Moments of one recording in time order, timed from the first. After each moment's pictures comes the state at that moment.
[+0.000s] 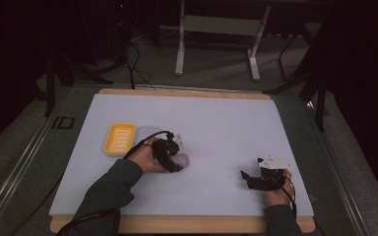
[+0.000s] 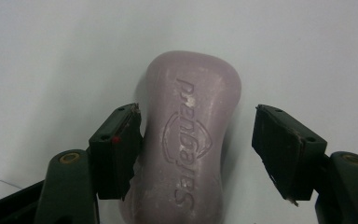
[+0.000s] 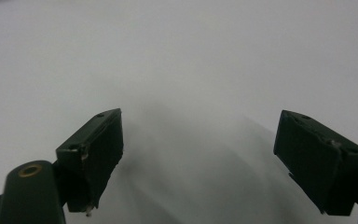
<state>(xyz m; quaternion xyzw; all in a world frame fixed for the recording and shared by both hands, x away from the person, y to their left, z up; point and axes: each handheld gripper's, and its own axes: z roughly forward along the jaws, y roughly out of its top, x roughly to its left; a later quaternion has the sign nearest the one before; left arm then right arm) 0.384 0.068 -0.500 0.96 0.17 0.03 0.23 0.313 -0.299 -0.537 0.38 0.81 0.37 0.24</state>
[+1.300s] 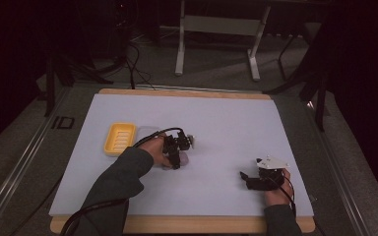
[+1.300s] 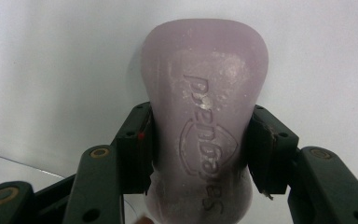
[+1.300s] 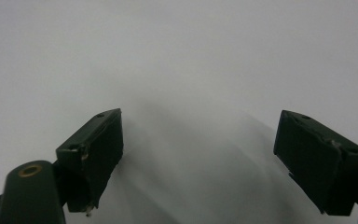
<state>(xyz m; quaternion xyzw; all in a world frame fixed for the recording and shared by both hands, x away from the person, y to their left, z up) 0.406 0.028 -0.498 0.98 0.17 0.00 0.03 0.315 -0.296 -0.538 0.37 0.82 0.36 0.24</state>
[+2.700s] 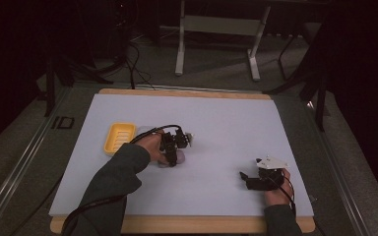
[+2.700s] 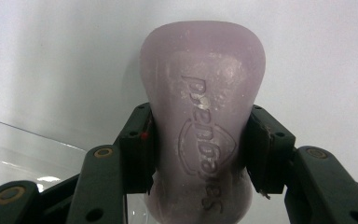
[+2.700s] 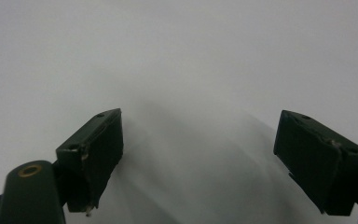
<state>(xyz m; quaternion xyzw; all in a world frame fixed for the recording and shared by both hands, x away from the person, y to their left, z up) 0.407 0.037 -0.485 0.99 0.16 0.01 0.02 0.315 -0.295 -0.539 0.37 0.82 0.36 0.24</state>
